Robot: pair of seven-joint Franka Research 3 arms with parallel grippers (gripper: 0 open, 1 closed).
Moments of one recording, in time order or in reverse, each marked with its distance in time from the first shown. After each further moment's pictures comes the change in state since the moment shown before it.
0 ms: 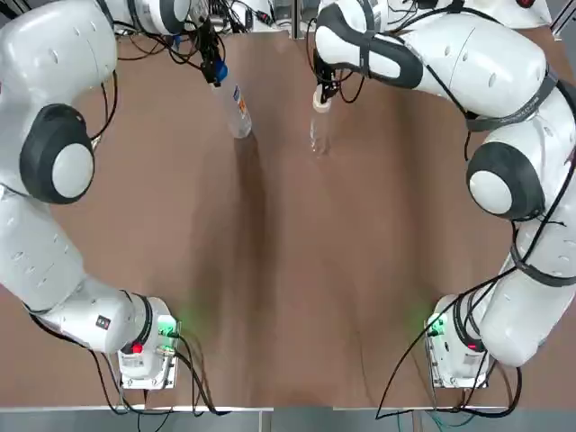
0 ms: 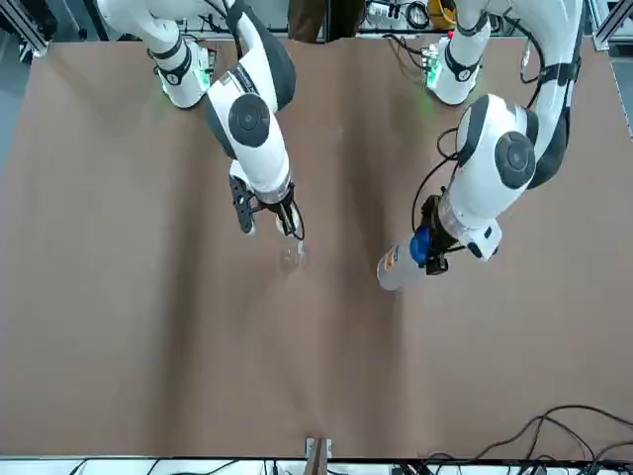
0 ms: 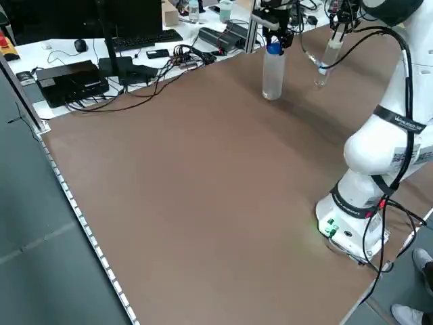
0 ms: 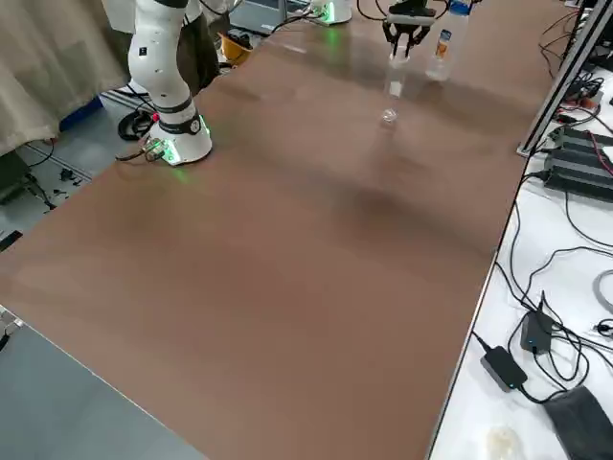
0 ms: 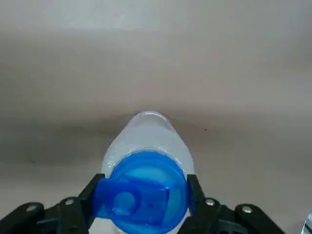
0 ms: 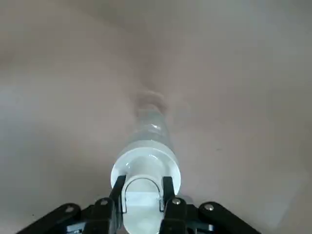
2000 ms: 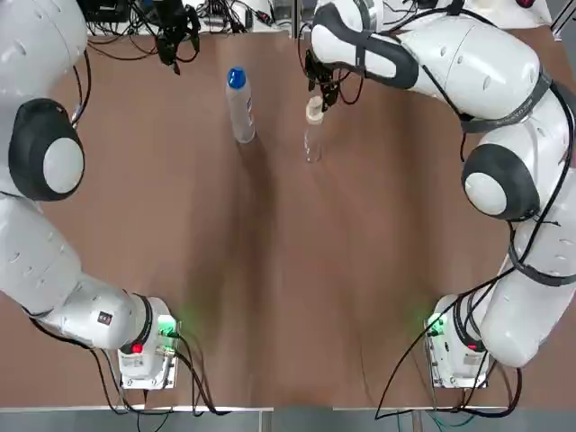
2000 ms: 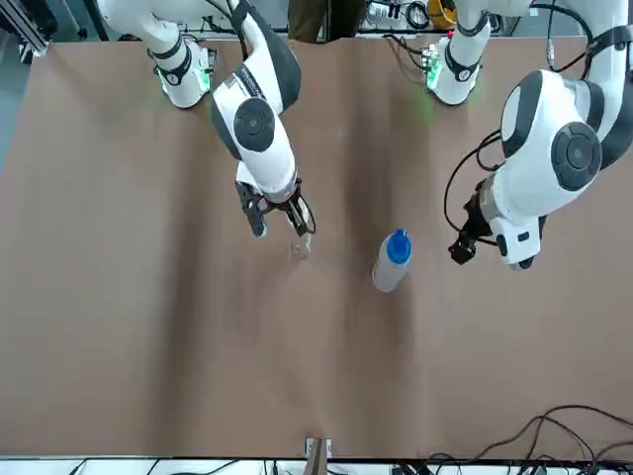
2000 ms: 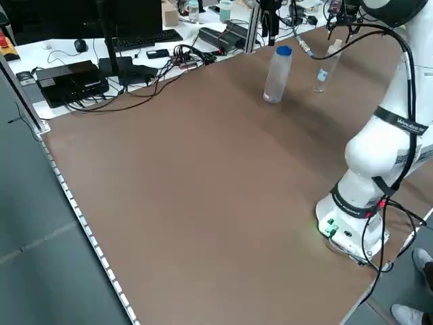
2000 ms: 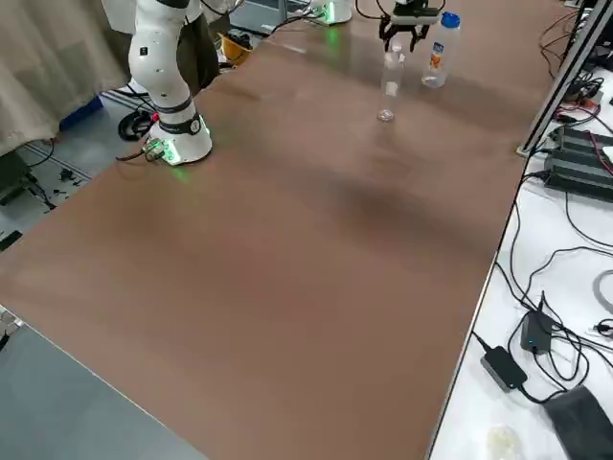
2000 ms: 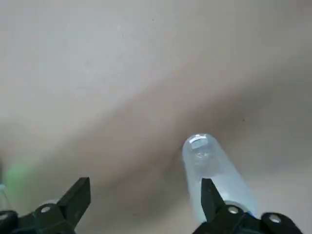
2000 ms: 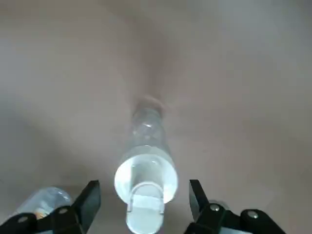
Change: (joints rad) left arm 0.086 -0.064 0.025 0.127 0.072 -0.366 0.780; right arm 0.020 0.007 -0.010 0.024 0.024 -0.062 -0.280
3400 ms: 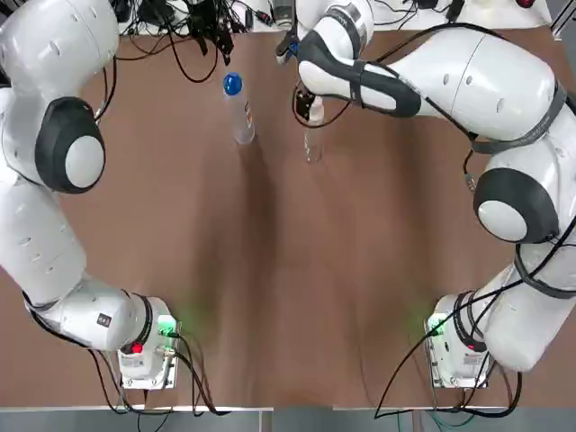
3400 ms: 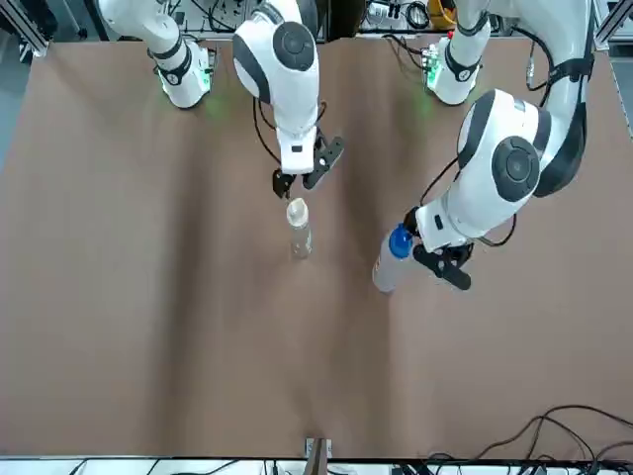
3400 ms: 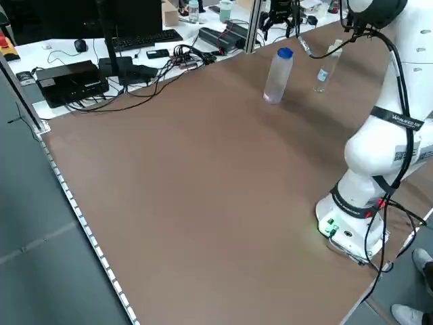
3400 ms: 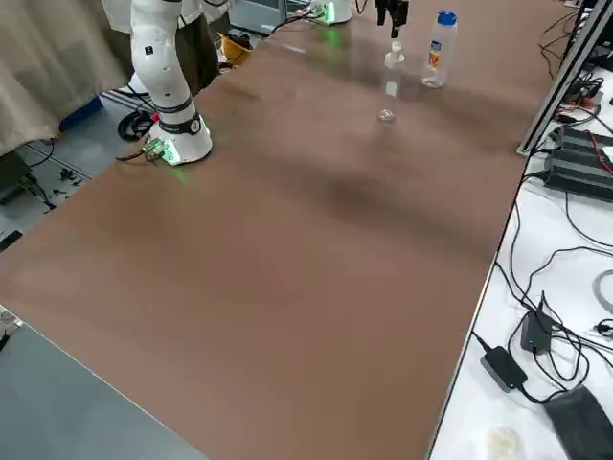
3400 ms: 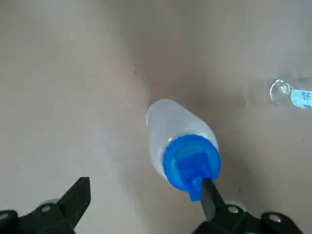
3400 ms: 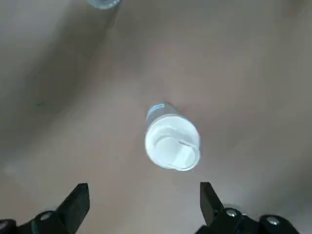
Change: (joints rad) left arm -0.049 0.122 -0.100 0.102 0.018 0.140 1.268; right arm 0.122 -0.086 -0.012 -0.050 -0.187 -0.018 -1.719
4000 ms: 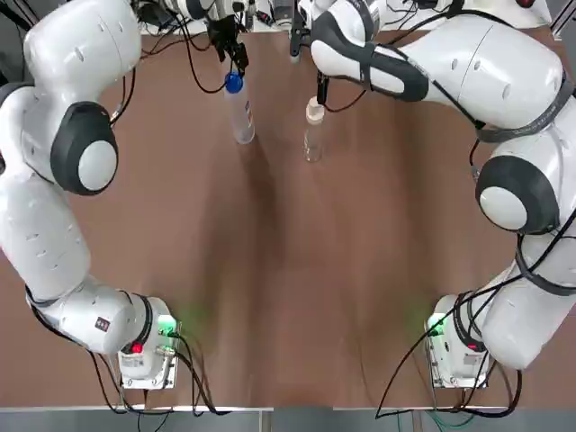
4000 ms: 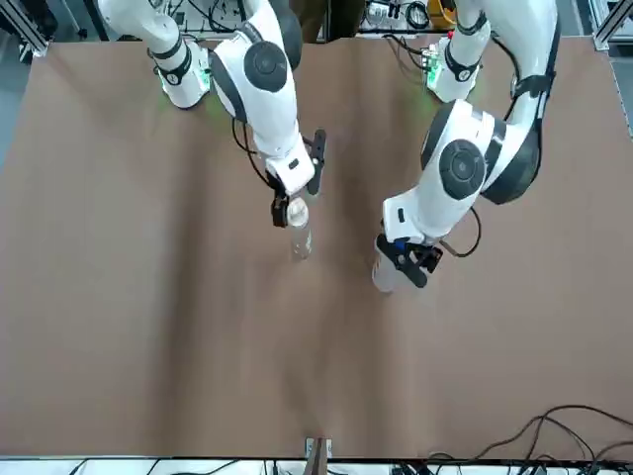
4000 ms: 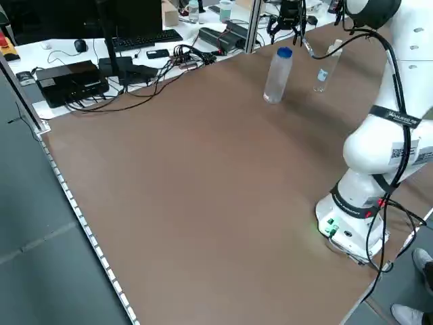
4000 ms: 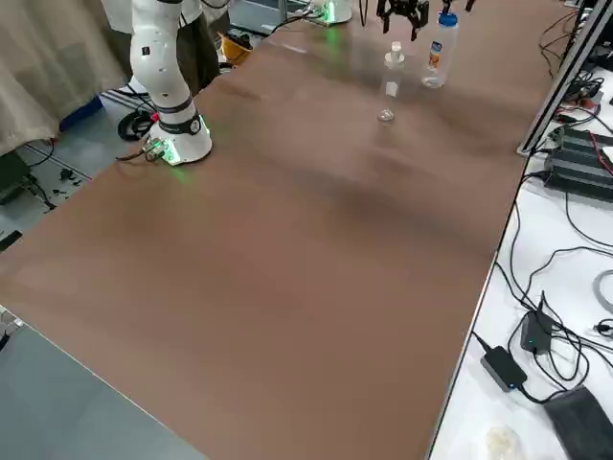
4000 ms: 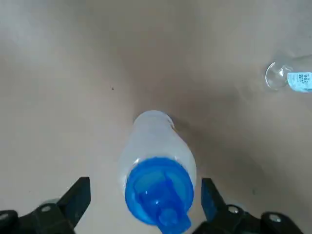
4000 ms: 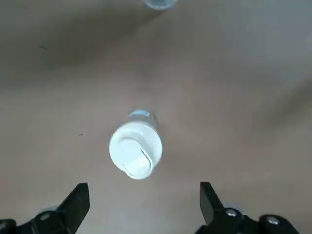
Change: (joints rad) left arm -0.075 0.063 -0.008 0.000 0.061 0.055 0.084; right arm -0.056 0.002 0.011 0.000 0.002 0.074 -0.580
